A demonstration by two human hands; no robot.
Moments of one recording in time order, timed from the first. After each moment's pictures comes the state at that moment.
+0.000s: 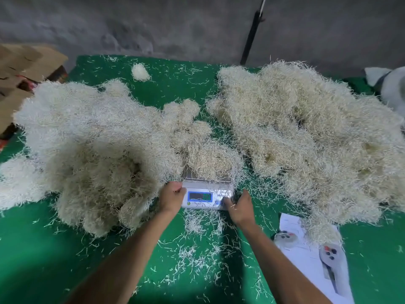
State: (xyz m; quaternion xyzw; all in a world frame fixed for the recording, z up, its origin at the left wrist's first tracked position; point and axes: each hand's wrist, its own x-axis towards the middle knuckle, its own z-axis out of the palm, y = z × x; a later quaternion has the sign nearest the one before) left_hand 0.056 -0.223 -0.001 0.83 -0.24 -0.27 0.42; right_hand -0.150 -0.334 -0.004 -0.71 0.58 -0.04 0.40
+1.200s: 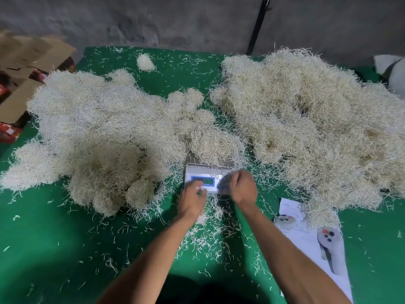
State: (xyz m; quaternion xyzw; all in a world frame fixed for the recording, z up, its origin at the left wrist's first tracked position) left_hand -0.025 -0.202 0.008 0.84 -0.32 -0.27 0.34; right_hand -0.144 -0.331 0.020 -0.77 0.55 -0.16 0.29
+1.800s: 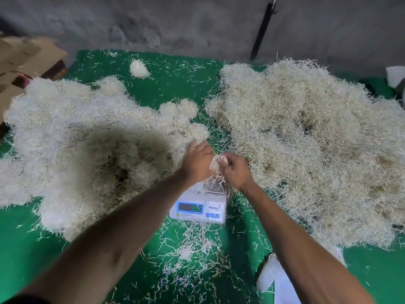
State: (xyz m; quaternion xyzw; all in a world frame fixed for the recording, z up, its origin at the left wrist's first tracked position) left_hand 0.067 -0.386 0.058 0.77 -0.64 -0.02 0.00; right_hand -0.089 -0.461 0.061 -0.82 0.32 -0.20 0.43
